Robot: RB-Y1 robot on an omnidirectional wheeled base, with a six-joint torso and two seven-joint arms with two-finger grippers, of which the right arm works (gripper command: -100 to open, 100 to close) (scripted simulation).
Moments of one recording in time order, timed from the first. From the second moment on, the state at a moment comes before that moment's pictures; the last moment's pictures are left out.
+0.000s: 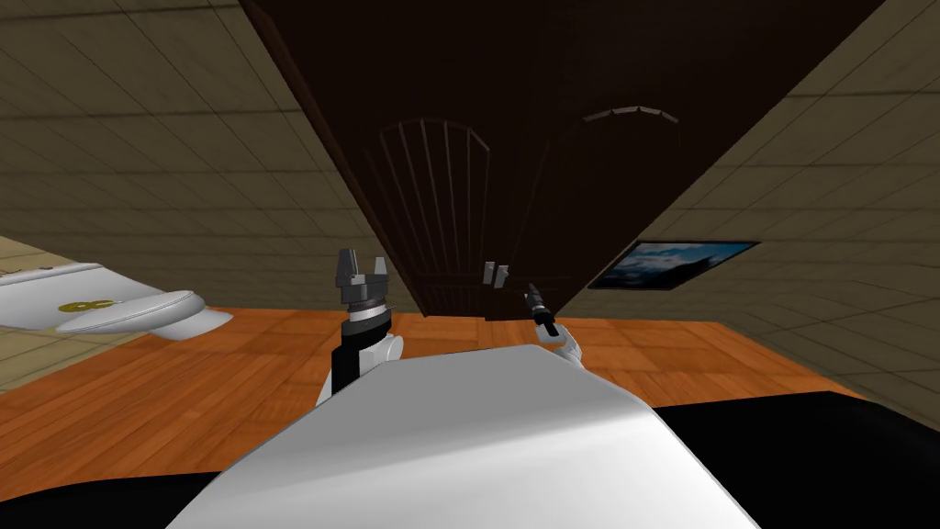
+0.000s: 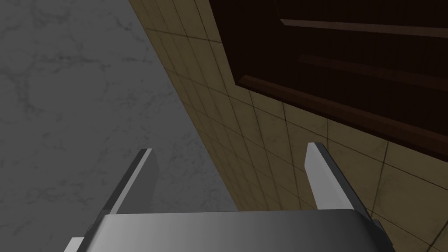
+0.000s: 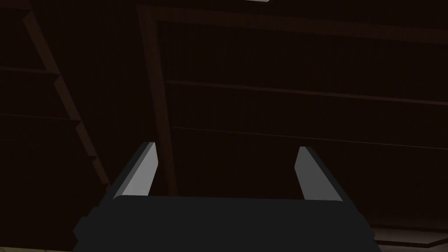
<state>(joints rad) 0.13 -0.28 -0.23 -1.26 0.21 -0.35 -0.47</state>
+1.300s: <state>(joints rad) 0.09 -0.25 -0.20 -1.25 0.21 -0.36 -0.45</state>
